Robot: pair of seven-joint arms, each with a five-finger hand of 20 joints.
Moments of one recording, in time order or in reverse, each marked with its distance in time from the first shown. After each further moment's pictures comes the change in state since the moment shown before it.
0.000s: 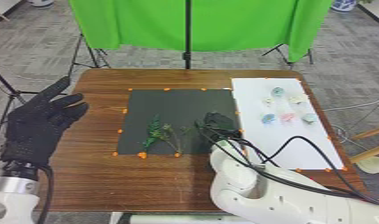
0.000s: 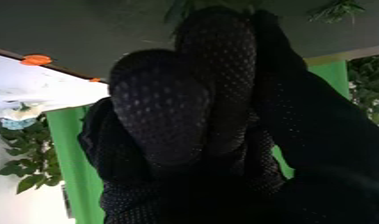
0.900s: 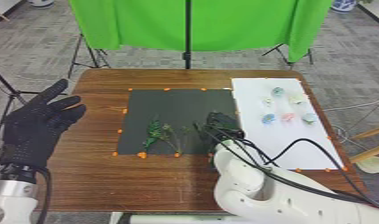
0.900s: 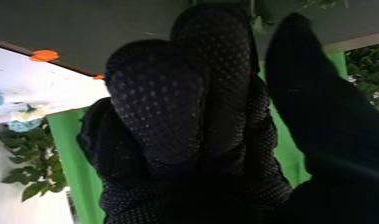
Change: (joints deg) left arm 1.5 -0.5 -0.6 -0.3 0.0 0.3 0.8; right arm -2.6 2.0 3.3 -3.2 0.9 -0.2 -1.1
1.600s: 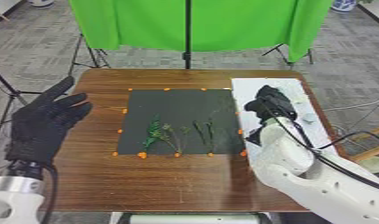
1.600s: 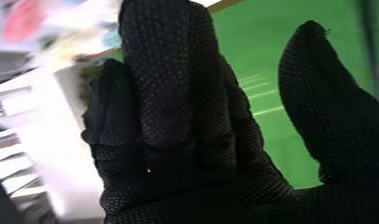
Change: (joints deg) left arm -3.1 1.3 3.0 0.4 0.1 -0.1 0.1; right arm -3.5 13.1 14.0 -2.0 1.4 9.0 1.4
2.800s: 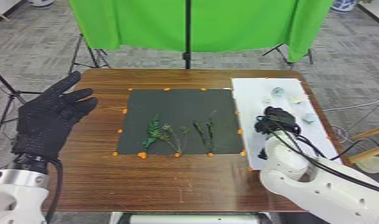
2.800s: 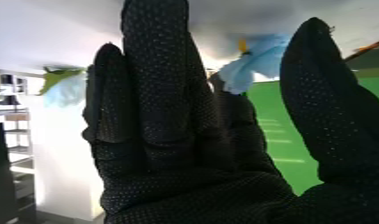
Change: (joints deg) left arm -3.3 0.2 1.5 0.7 0.2 -0.6 -1.4; right arm 2.8 1.4 -9.3 7.9 1.4 -5.9 0.2
